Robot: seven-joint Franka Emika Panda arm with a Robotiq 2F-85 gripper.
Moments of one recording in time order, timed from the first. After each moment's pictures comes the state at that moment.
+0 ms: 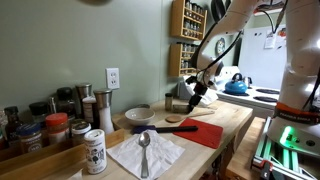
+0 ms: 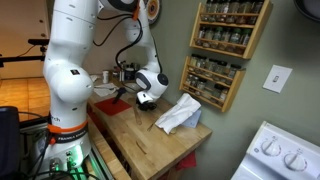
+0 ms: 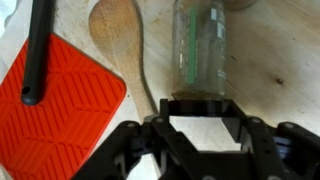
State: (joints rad) arm 0.04 0.17 0.02 -2.59 1.30 2.57 1.28
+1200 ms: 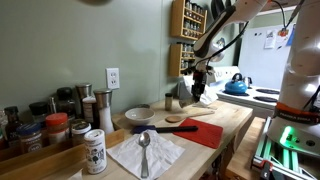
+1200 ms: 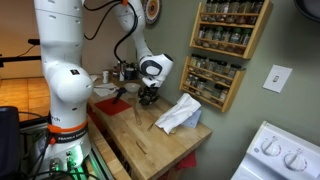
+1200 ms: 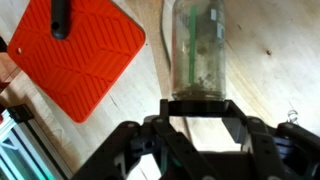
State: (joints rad) arm 0.03 -0.03 0.00 -2.58 0.46 2.41 1.89
